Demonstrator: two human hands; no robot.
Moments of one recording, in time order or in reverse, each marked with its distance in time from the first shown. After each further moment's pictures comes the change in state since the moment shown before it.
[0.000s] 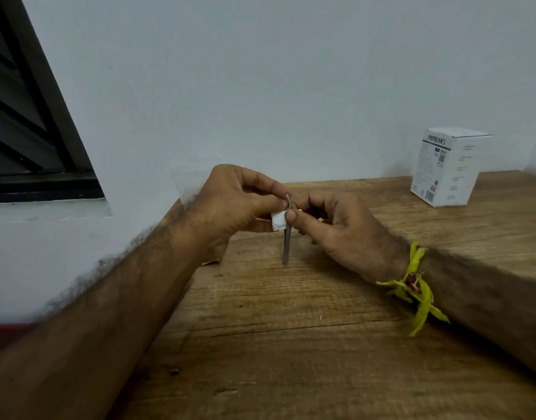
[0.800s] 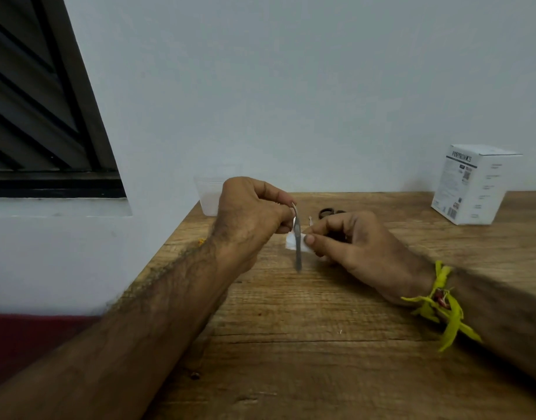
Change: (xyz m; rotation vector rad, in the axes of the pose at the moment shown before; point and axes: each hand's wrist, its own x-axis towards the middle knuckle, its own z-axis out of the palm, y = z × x) left_hand 0.001 -0.007 0.009 0.030 0.311 0.006; right_hand -0.002 0.001 0.003 0.011 -0.004 0.234
